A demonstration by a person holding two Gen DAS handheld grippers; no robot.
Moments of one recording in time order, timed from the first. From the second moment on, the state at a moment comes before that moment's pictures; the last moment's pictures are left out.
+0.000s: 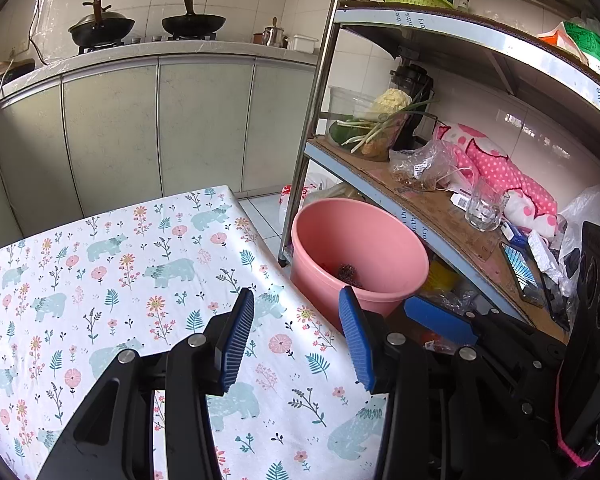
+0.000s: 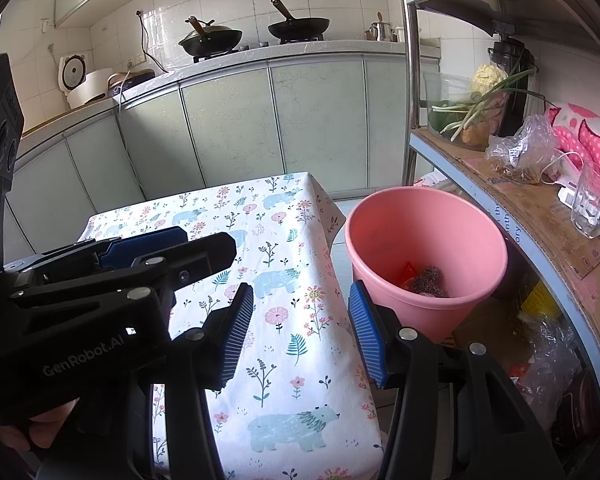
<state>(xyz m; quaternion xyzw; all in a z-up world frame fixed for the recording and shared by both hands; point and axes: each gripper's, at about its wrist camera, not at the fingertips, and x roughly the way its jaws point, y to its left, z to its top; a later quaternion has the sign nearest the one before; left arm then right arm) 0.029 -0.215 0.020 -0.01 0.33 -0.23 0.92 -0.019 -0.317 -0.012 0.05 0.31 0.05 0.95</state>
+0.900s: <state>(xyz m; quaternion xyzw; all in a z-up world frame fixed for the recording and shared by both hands) 0.031 -0.212 0.018 -0.01 0.34 -0.23 0.91 -0.011 -0.311 -0.010 0.05 0.31 0.06 0.95</state>
